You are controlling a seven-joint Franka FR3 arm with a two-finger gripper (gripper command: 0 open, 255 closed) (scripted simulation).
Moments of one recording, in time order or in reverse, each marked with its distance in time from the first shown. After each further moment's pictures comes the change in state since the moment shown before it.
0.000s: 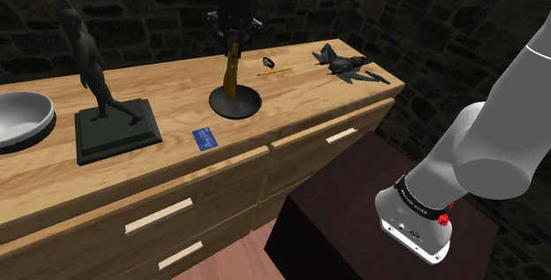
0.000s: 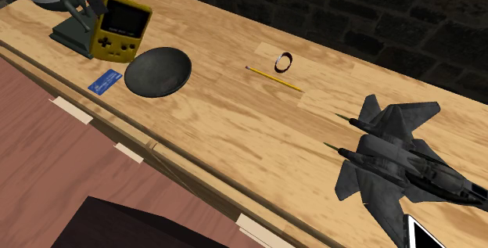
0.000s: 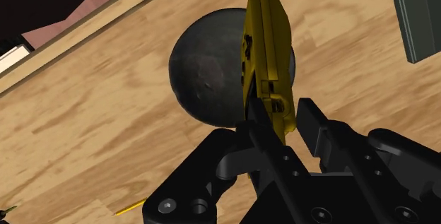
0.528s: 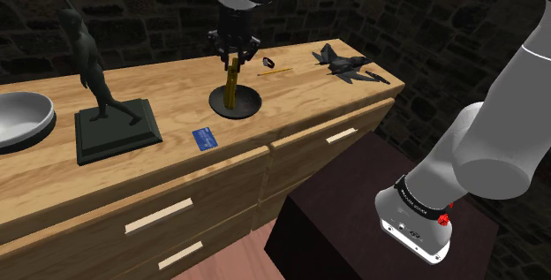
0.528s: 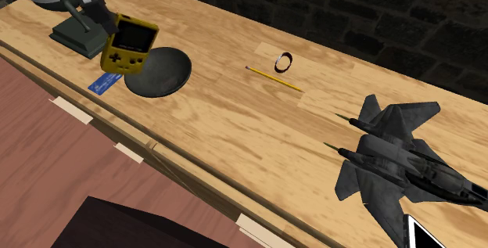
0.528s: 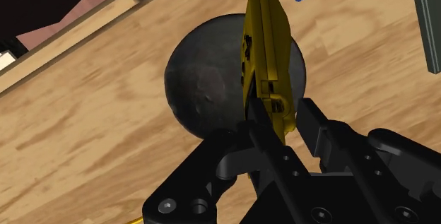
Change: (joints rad) arm 0.001 0.023 -0.001 -0.082 -0.007 0.105 0.007
